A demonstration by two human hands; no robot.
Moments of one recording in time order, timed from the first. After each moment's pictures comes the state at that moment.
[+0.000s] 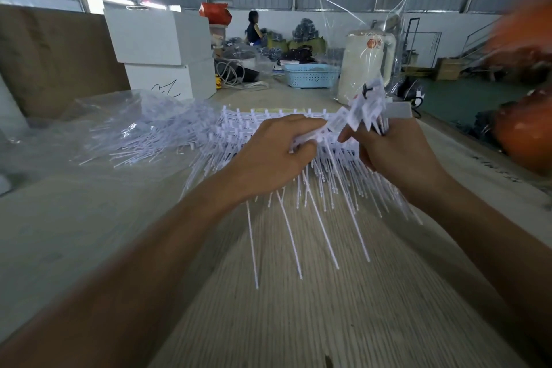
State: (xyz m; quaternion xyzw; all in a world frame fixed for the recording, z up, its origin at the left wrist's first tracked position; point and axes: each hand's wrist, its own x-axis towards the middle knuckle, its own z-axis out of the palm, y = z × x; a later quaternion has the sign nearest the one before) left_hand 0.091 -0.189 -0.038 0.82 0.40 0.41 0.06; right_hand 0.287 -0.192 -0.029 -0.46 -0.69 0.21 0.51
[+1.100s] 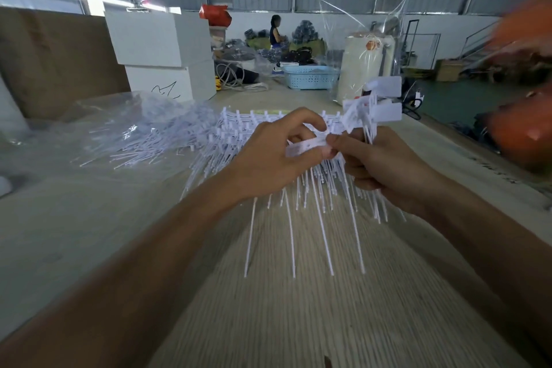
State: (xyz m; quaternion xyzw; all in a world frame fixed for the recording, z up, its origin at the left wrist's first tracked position) left_hand 0.089 -0.187 -0.042 0.81 0.36 0.45 0.13; right_hand 0.287 -0.190 -0.034 -0.41 -0.67 0.44 0.44
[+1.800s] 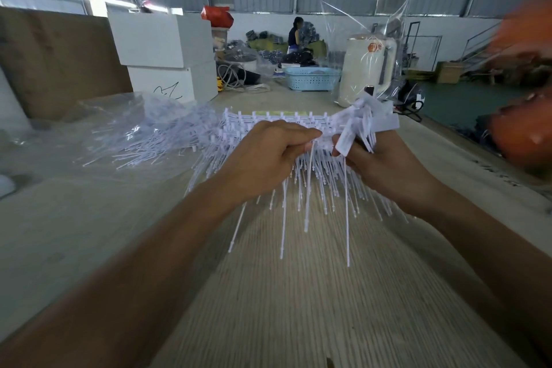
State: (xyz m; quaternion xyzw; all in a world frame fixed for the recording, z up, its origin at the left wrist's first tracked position) left_hand 0.081 -0.182 -0.041 0.84 0.36 0.40 -0.08; right_hand 0.289 -0.184 -0.042 -0.41 -0.77 0.21 0.44
